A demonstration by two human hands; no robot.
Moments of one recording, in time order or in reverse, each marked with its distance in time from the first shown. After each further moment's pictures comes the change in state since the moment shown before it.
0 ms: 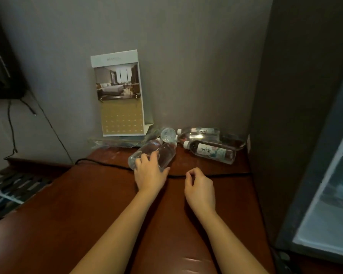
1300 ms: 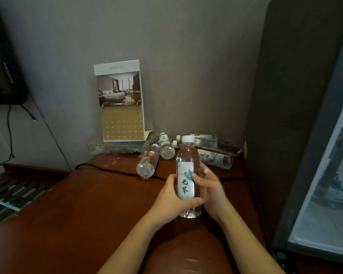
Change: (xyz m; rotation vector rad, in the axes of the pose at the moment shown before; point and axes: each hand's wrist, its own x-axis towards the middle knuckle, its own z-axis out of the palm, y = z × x) left_hand -0.071 0.017 -0.029 -0.979 -0.528 0.086; right_hand 0.004 0.001 -0.037 1.217 -0.439 0.143
